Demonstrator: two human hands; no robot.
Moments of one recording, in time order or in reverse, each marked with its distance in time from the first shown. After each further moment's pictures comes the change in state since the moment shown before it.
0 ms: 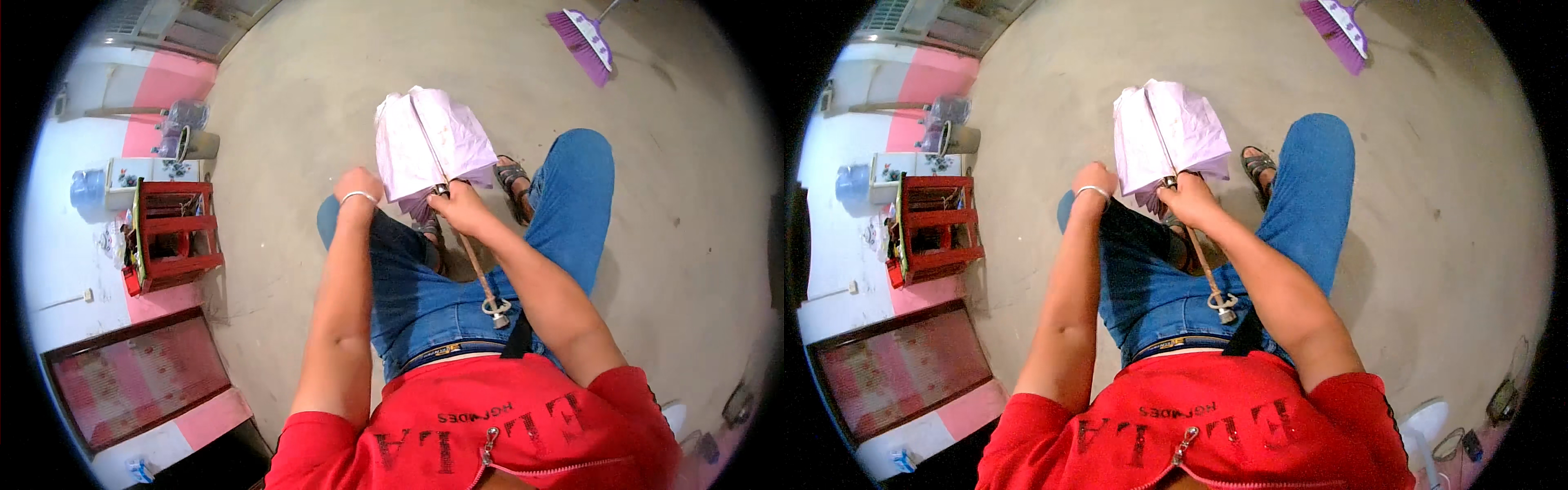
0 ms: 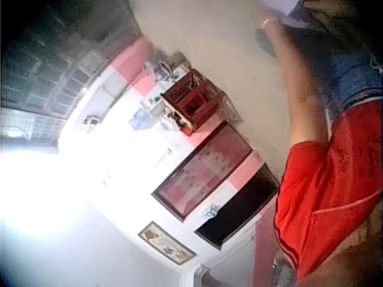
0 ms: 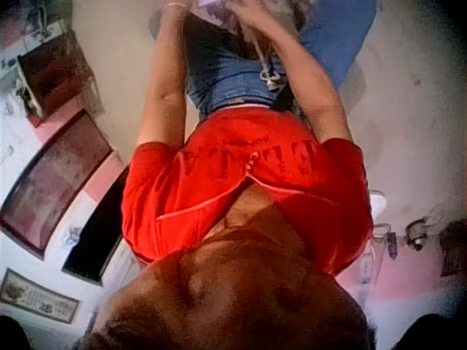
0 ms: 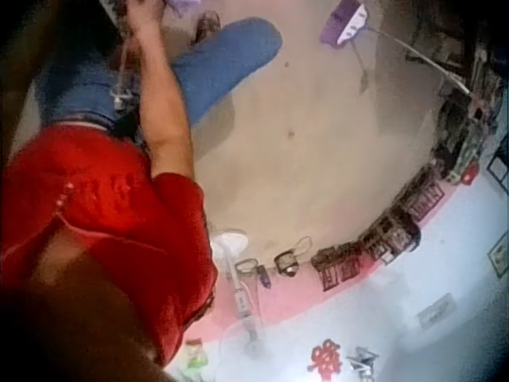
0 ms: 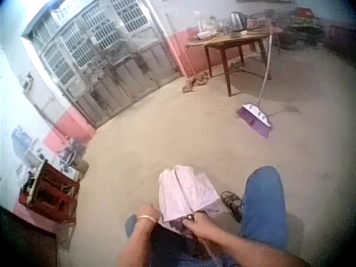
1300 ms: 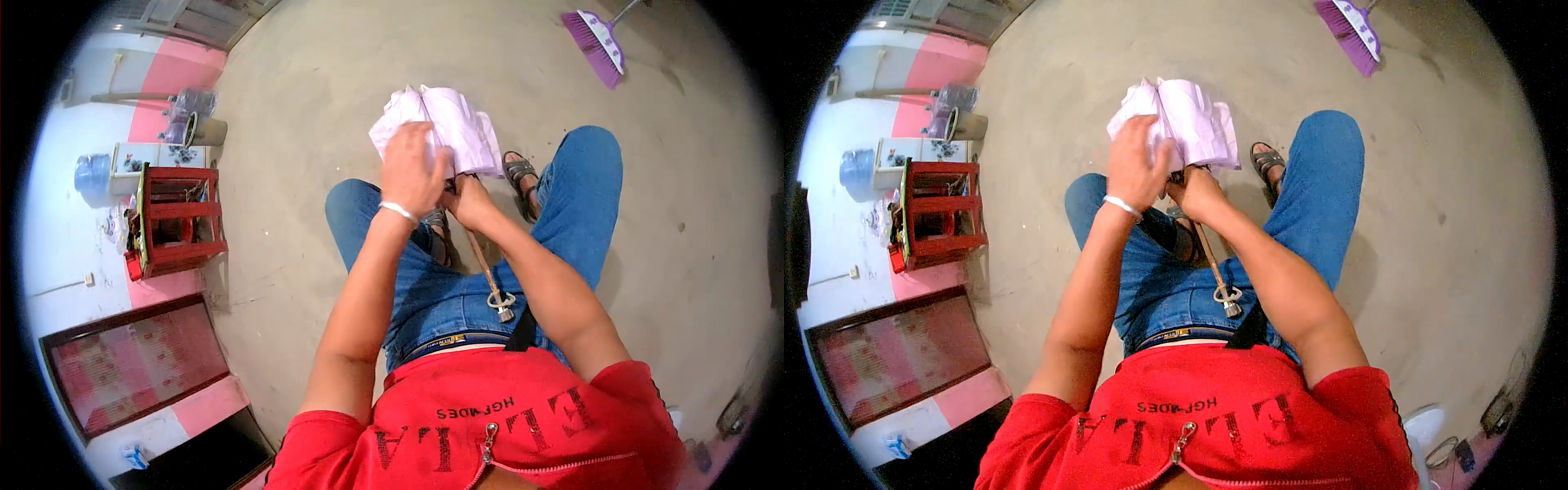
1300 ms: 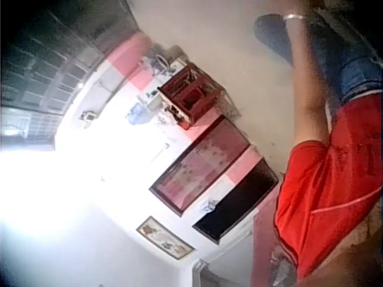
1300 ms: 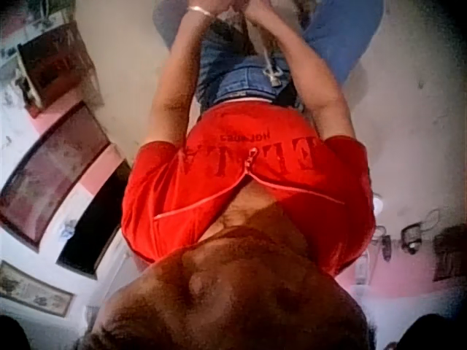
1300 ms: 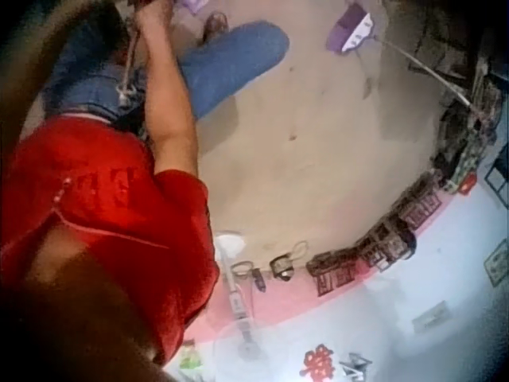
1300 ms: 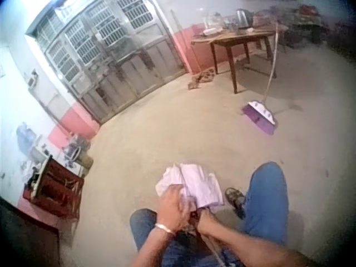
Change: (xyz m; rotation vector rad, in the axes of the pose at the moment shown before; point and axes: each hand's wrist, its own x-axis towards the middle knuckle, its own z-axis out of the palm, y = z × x) left_hand -0.090 0.051 -0.018 -0.423 0.649 0.770; right_hand -0.008 -0.031 -0.012 -0.033 -0.106 0.088
